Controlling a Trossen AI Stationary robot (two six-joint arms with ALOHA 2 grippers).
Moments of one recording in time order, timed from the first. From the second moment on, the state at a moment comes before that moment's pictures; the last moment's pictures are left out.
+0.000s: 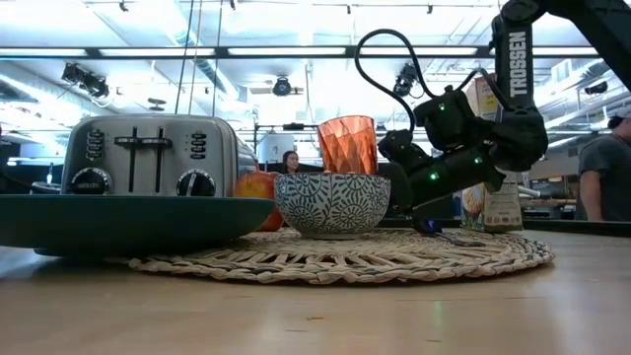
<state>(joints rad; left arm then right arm) -0.30 1.34 1.45 -0.58 -0.41 -0.28 -0.29 2.01 0.52 1.18 -0.09 0.03</state>
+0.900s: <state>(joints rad) -0.30 1.34 1.45 -0.64 -0.39 -0.33 -0.27 1.93 0.52 1.00 -0.10 0.05</state>
